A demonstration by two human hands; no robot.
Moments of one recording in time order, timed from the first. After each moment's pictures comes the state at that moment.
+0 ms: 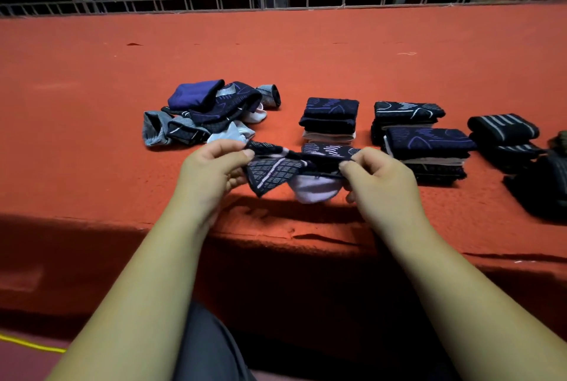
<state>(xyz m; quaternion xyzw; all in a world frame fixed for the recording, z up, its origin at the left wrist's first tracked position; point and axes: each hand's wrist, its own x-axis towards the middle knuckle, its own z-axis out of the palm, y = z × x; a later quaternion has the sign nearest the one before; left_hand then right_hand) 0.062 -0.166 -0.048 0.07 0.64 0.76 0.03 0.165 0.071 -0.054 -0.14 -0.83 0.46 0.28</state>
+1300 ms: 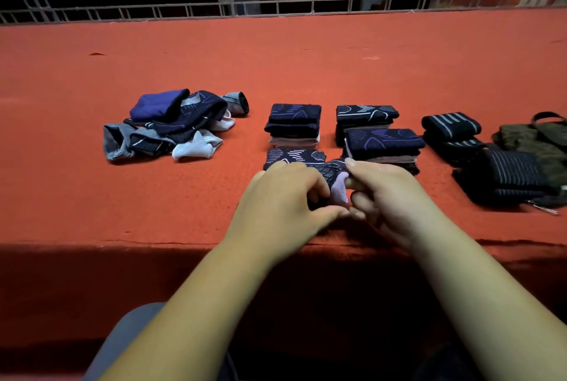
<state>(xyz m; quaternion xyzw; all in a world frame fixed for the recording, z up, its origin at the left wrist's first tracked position) 0.151 -0.064 -0.032 0.40 0.86 0.28 -0.16 0.207 0.117 -0.038 -0.09 -0.63 0.76 0.12</state>
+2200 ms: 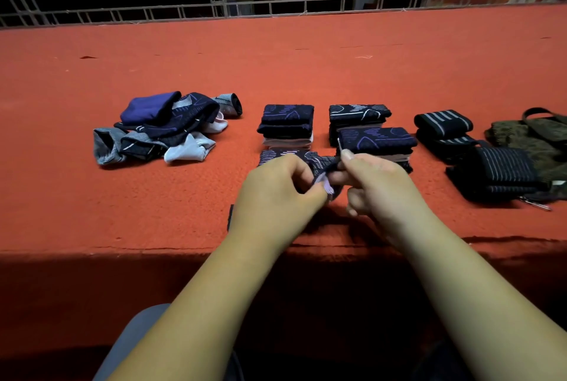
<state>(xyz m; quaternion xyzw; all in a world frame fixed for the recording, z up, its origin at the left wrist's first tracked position) 0.151 -0.049 -0.032 0.27 0.85 0.44 -0.14 0.206 0.120 -0.038 -0.12 -0.69 0.69 0.17</state>
